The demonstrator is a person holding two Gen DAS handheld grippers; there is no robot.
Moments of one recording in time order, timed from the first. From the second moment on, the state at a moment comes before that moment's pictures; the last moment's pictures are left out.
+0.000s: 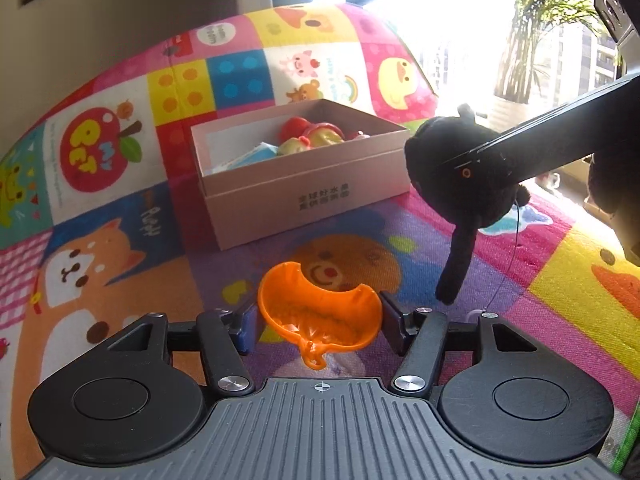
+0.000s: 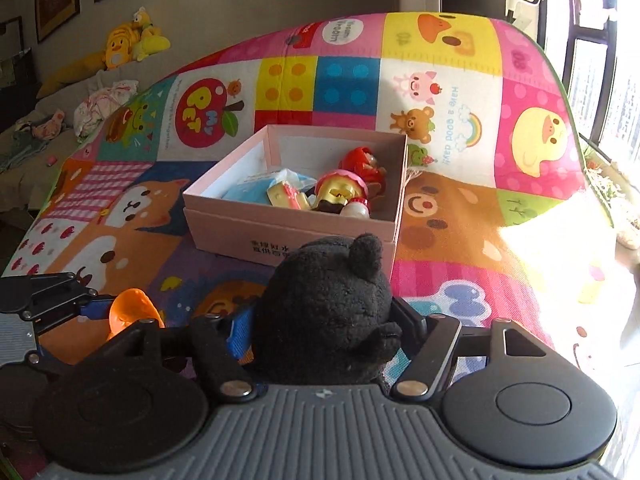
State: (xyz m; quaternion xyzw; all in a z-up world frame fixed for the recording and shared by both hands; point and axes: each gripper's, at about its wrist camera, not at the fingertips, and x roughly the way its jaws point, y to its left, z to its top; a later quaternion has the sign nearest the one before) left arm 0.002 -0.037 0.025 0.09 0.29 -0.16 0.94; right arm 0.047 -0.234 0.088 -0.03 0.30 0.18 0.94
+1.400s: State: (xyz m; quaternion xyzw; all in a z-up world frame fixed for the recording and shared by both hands) left arm 0.052 0.046 0.024 -0.13 0.22 -0.06 0.96; right arm 0.276 -0.108 0.092 -0.11 0.35 0.19 0.91
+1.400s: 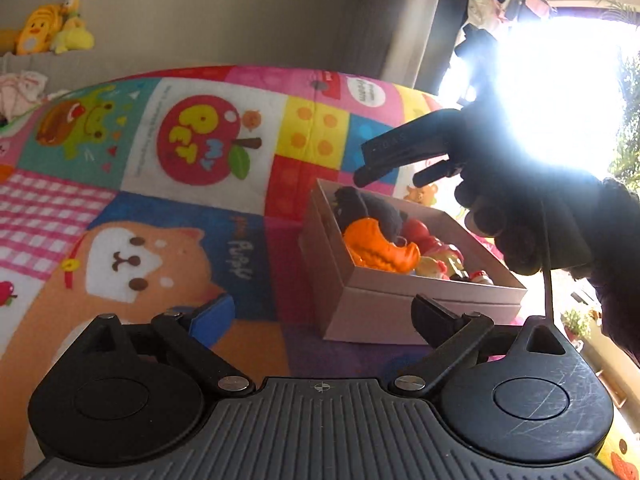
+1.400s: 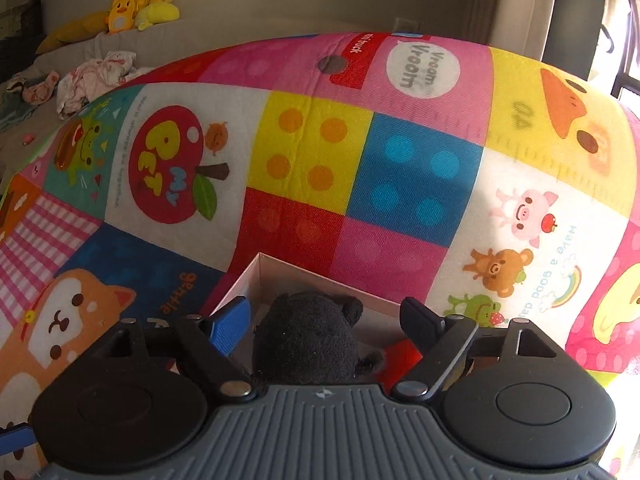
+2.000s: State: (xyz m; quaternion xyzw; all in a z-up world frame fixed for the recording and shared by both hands) left arm 0.056 0.051 0.012 -0.14 0.25 -0.05 0.96; right arm 0.244 -0.077 0.060 -0.21 0.37 0.17 0.89
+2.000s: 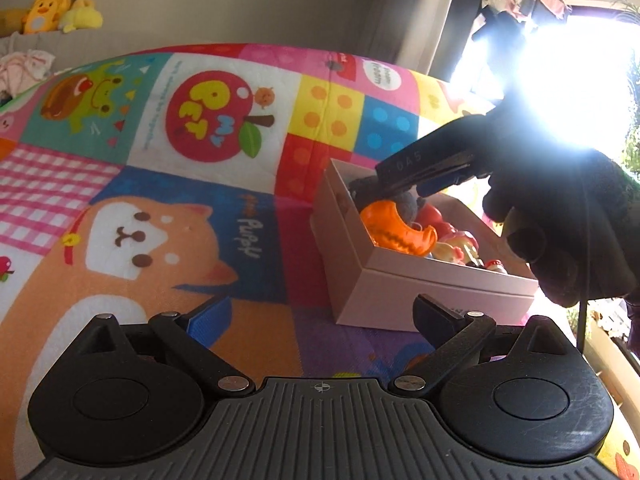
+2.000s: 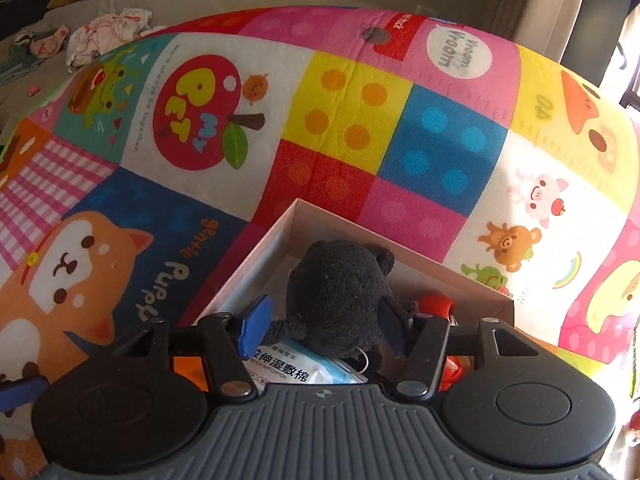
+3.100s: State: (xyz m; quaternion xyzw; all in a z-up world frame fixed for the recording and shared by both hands) left arm 0.060 0.052 0.007 -0.14 0.26 -0.06 0.95; right arm 0.173 -0.186 0.090 -0.07 0.35 0.17 0.92
